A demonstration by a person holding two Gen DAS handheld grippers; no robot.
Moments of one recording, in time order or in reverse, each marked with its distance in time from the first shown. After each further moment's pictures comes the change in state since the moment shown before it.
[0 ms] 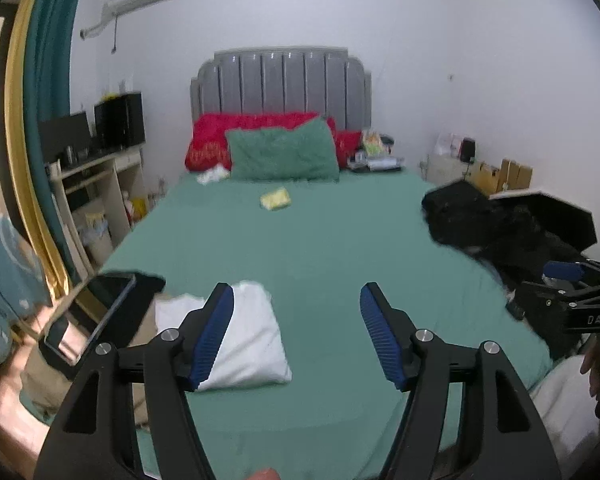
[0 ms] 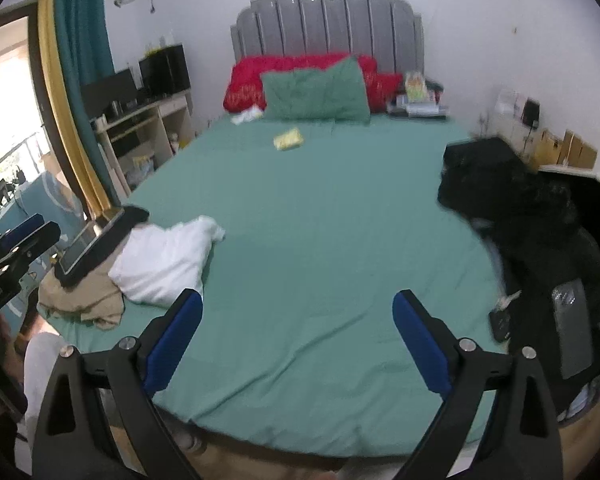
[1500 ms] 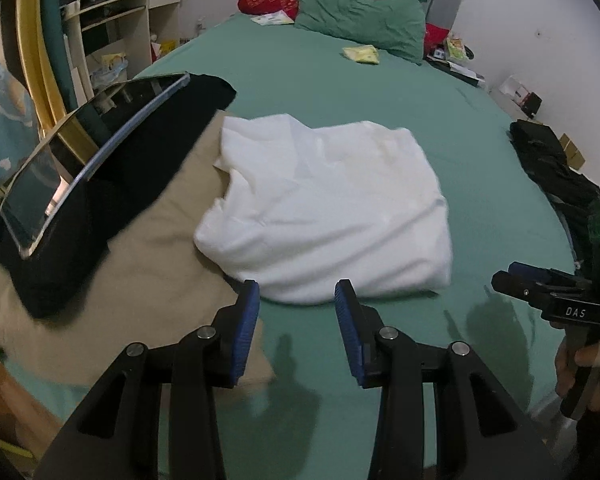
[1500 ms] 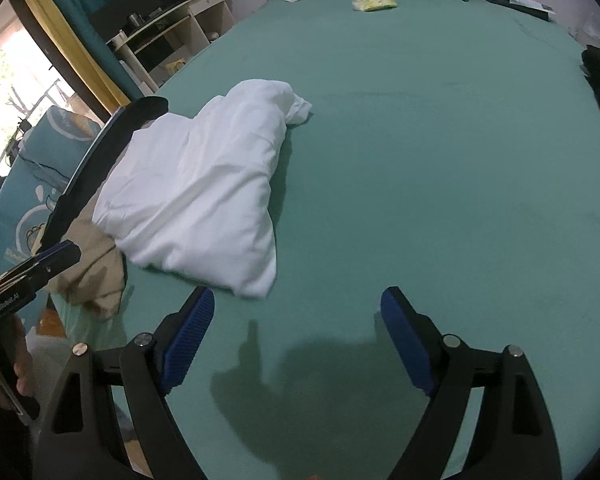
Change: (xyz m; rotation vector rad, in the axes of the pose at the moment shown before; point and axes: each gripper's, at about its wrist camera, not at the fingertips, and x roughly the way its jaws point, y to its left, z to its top) left arm 0.168 0.193 -0.133 -0.253 0.506 0.022; right arm 0.263 0.112 -0.053 0.028 0.414 0.246
